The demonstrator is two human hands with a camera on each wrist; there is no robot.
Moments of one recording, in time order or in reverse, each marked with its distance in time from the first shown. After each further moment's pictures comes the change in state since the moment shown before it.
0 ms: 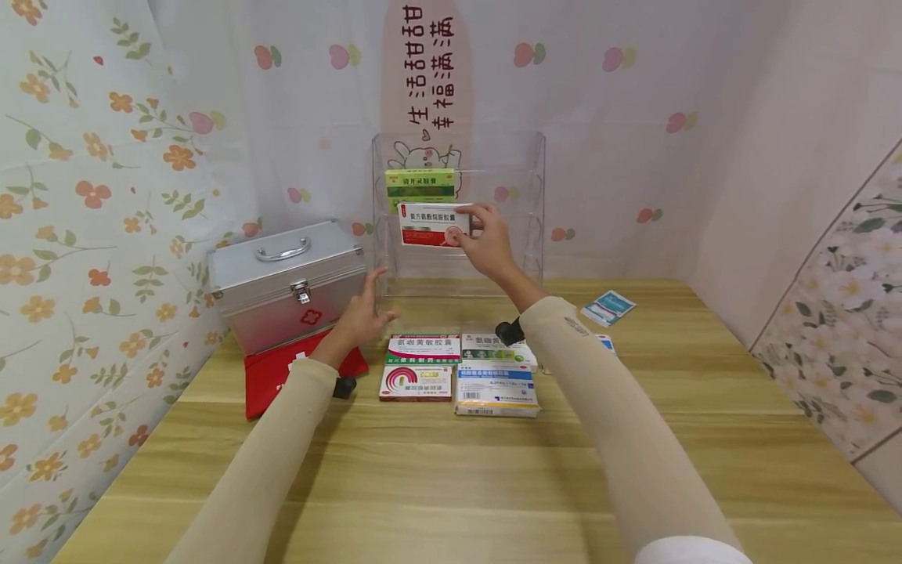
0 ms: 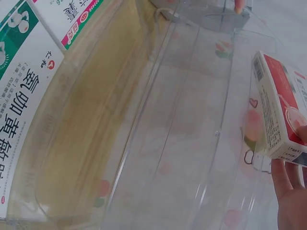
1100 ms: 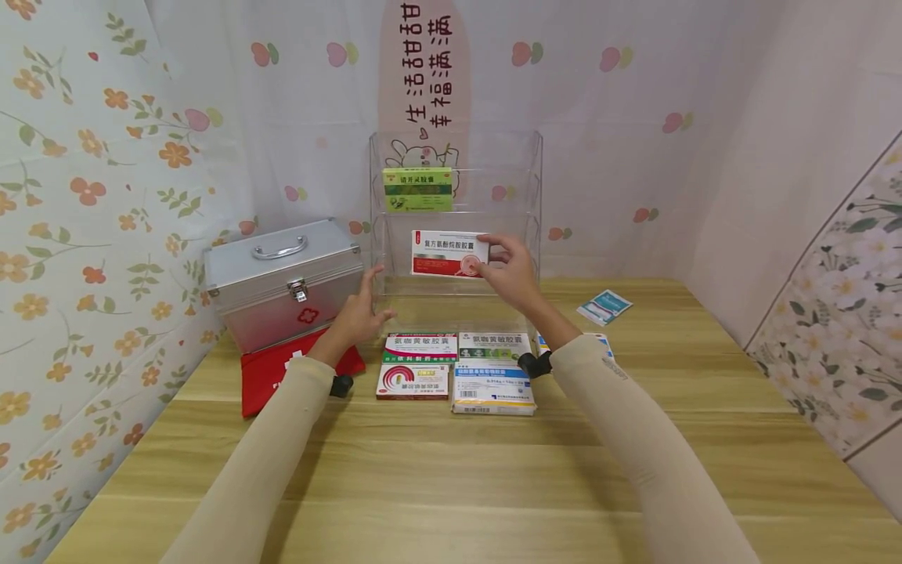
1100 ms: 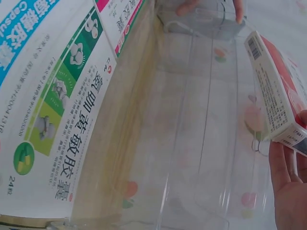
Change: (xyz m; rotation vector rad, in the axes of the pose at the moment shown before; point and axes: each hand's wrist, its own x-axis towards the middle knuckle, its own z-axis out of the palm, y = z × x) left_hand 0.001 -0.002 0.001 0.022 0.002 0.000; right_hand -0.056 0.021 -0.031 0.213 -0.046 0.077
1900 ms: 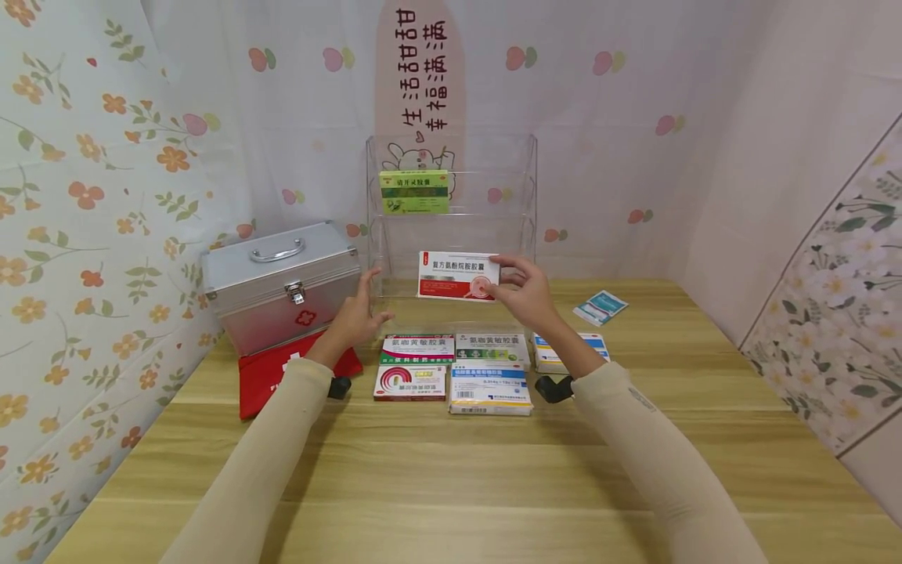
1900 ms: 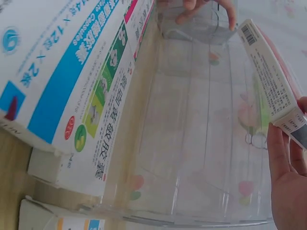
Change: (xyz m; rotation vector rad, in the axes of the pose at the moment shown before) left_hand -0.001 0.000 0.000 0.000 -0.006 -0.001; right_hand -0.040 -0.004 -0.024 0.033 -0.061 -0.013
